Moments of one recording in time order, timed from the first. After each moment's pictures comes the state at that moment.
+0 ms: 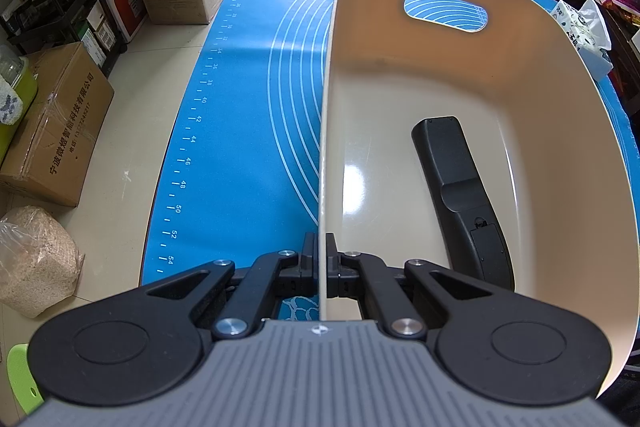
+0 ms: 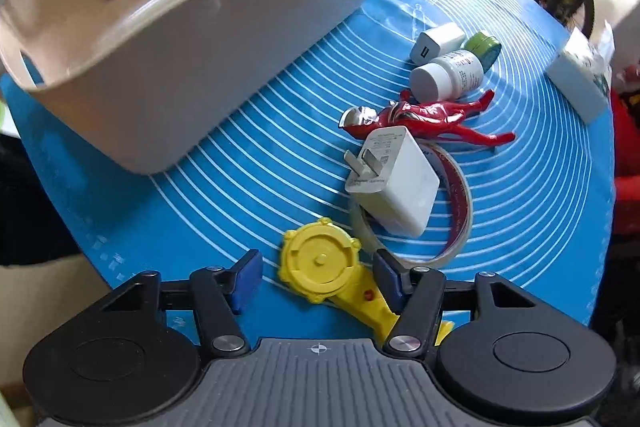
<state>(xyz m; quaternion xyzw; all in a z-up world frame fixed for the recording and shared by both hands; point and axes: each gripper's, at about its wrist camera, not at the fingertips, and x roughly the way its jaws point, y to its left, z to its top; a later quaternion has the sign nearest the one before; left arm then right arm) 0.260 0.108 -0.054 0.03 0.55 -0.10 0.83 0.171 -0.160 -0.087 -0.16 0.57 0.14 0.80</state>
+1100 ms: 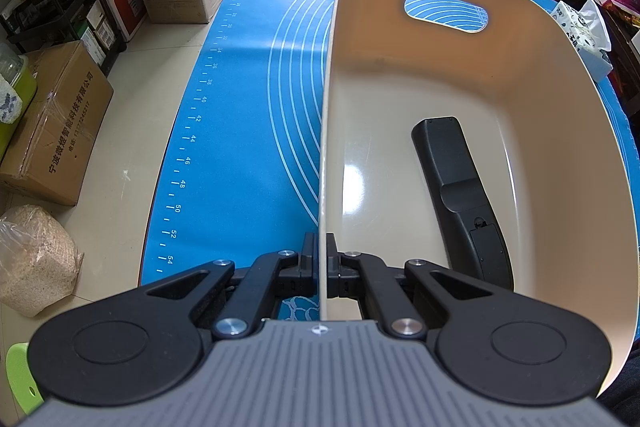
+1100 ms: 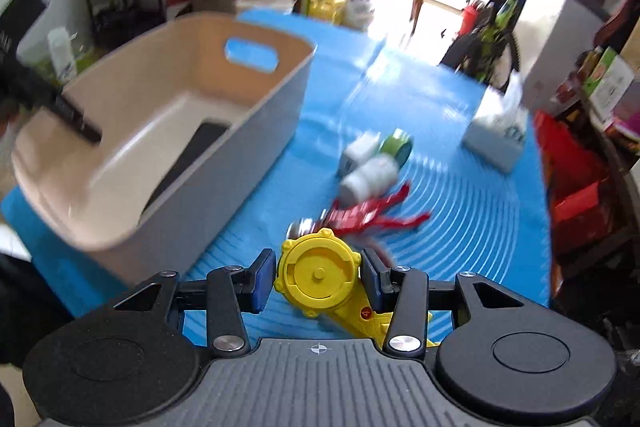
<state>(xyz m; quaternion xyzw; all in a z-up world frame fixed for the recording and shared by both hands) 0.261 0.109 -0.054 0.03 0.55 -0.11 0.82 0.155 -0.177 0.000 -0.09 0.42 0.06 0.90</state>
